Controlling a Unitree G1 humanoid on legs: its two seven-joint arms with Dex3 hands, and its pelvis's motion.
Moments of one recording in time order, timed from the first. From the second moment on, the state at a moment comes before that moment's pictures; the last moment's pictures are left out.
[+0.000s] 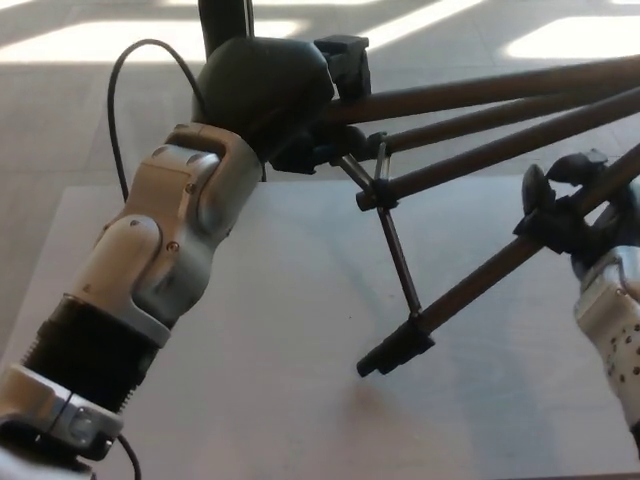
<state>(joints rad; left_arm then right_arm) -0.89 0.35 -0.34 0.28 0.79 0.04 -0.09 -0.67 -0.29 -0.04 0.38 0.54 0.25 -0.44</state>
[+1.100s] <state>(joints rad) -0.33 0.00 -0.09 -0.05 0.66 0.18 0.00 -1.09 -0.69 0.48 0.24 0.30 0.57 -0.09</state>
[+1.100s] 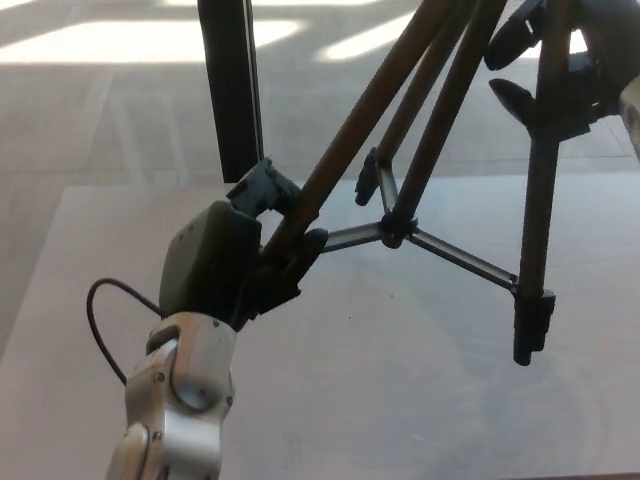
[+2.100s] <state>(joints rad) -0.19 -0.05 -0.07 -0.09 0.62 0.30 -0.01 -0.97 -0.66 0.49 -0.03 0.11 0.66 -0.02</state>
